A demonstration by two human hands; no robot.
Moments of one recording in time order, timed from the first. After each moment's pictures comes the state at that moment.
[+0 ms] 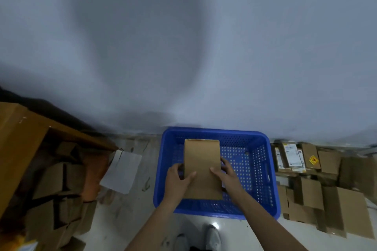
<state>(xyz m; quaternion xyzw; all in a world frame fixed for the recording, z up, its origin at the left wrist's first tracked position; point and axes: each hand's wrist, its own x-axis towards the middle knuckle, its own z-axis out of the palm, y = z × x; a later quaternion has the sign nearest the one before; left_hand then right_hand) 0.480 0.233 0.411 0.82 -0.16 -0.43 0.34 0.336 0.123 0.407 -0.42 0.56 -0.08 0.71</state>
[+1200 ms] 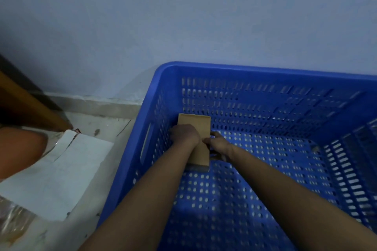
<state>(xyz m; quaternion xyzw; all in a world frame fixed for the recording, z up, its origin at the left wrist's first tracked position) 0.609 0.119 -0.093 0.91 -0.28 -0.29 -0.04 0.511 0.059 -0.135 -0.55 0.52 0.04 0.65</state>
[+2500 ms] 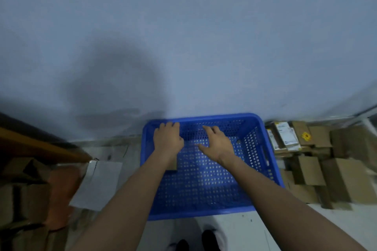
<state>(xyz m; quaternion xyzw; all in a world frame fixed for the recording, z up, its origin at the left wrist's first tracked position) 0.531 0.147 0.330 0.83 -0.53 -0.15 0.01 0.368 0.081 0.305 -0.84 0.48 0.07 0.25</state>
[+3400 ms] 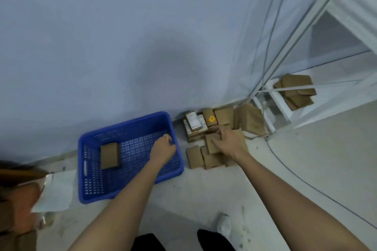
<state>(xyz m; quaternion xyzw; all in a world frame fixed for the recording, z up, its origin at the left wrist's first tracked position) 0.110 0.112 0.548 0.80 -0.47 -0.37 0.10 -0.115 0.036 0.544 -0.69 0.62 -0.02 0.37</state>
